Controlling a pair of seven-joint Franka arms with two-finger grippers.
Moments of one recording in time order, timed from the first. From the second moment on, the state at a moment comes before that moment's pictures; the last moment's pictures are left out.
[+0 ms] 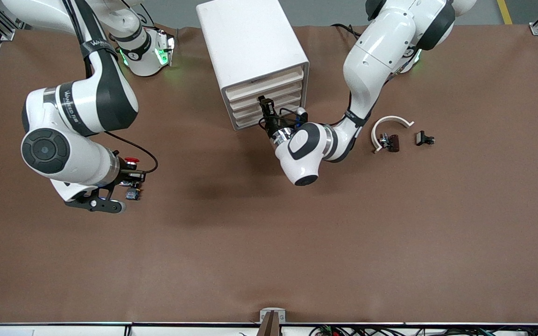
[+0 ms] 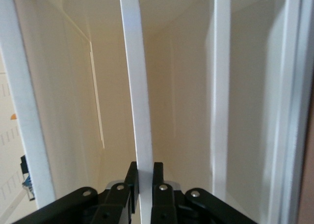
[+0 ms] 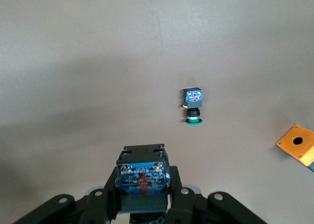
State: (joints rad) left arm -0.59 0.90 -0.12 -1.40 -0.99 1.43 -2.28; right arm 0.28 0.42 -0.02 -1.41 -0.04 1.62 0.42
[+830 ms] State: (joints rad) left arm -0.47 0.90 -0.10 -1.35 -0.99 1.47 -2.28; right arm 0.48 0.42 -0.01 -1.36 -0.04 1.62 0.96
